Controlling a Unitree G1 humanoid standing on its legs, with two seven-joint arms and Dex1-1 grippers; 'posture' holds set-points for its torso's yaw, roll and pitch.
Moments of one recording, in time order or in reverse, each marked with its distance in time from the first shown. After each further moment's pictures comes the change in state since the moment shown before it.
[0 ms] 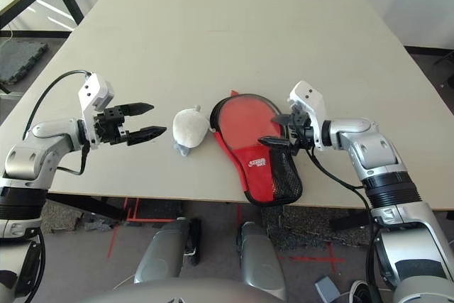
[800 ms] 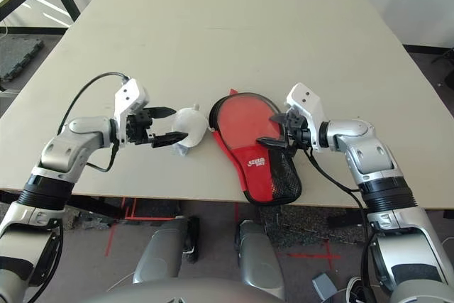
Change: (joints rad) left arm -0.145 -0.124 -0.199 0.218 0.150 -0.104 0.063; right arm 0.048 0.034 -0.044 -0.064 -0.013 0.025 -0.026
